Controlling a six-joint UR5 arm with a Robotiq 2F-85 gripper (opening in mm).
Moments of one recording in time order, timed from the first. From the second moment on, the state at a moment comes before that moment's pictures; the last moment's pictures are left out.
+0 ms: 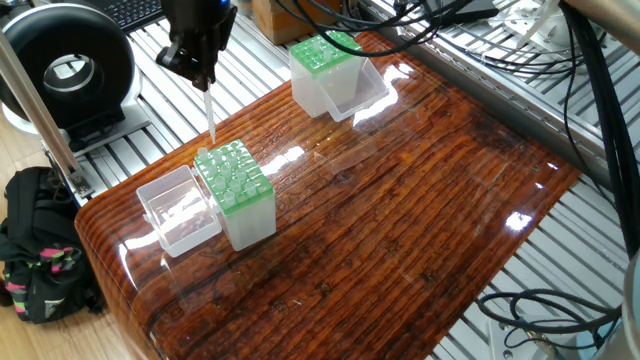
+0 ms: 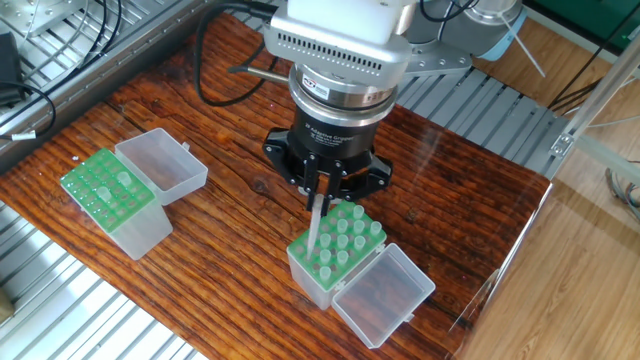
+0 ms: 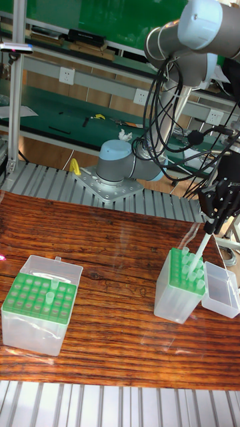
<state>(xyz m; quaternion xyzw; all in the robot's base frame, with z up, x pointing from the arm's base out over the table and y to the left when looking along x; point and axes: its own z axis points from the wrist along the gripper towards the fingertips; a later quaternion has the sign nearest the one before) 0.583 0.188 0.279 -0.18 0.98 -0.01 0.08</state>
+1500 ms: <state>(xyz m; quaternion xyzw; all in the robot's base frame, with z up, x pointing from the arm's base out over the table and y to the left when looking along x) 0.587 0.185 0.268 -0.18 0.98 0.00 0.08</state>
